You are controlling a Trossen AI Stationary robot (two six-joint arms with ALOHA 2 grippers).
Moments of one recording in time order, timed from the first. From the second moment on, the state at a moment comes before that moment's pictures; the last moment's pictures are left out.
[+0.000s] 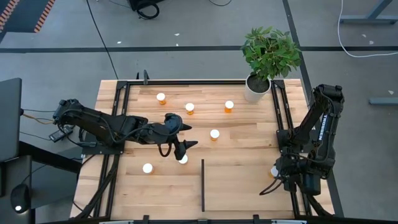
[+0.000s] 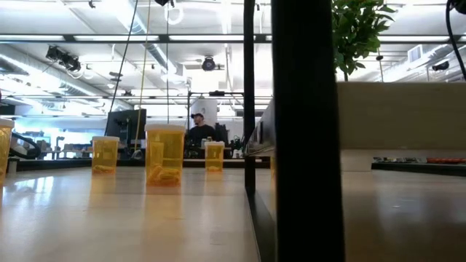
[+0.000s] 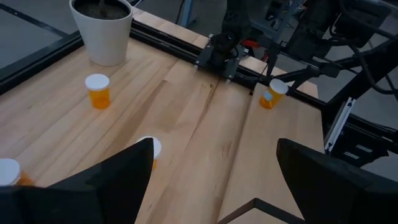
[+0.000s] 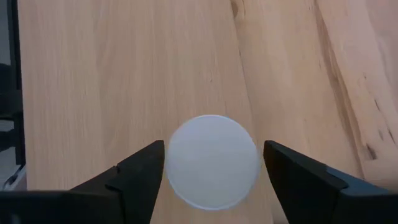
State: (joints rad) left arm -0.29 1.37 1.26 -0.38 -0.45 -0.54; right arm 1.29 1.18 0.78 -1.04 0.43 1.48
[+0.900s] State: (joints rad) left arm -0.28 1.37 1.26 -0.40 -0.45 -0.53; right arm 1.02 1.18 1.02 -1.19 0.34 1.20
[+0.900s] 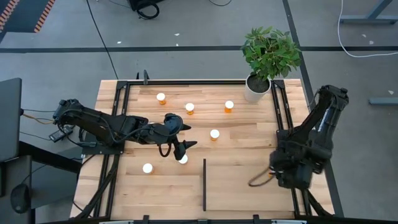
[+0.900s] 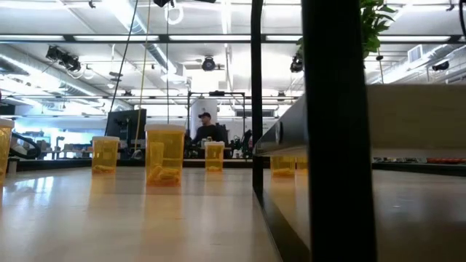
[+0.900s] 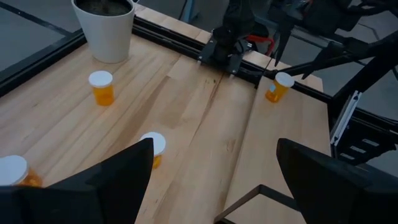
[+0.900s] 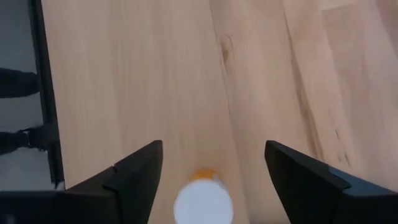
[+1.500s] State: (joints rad) left arm -0.28 1.37 1.26 -0.46 -0.45 -0.53; right arm 0.74 1.38 1.00 -1.10 0.00 0.80
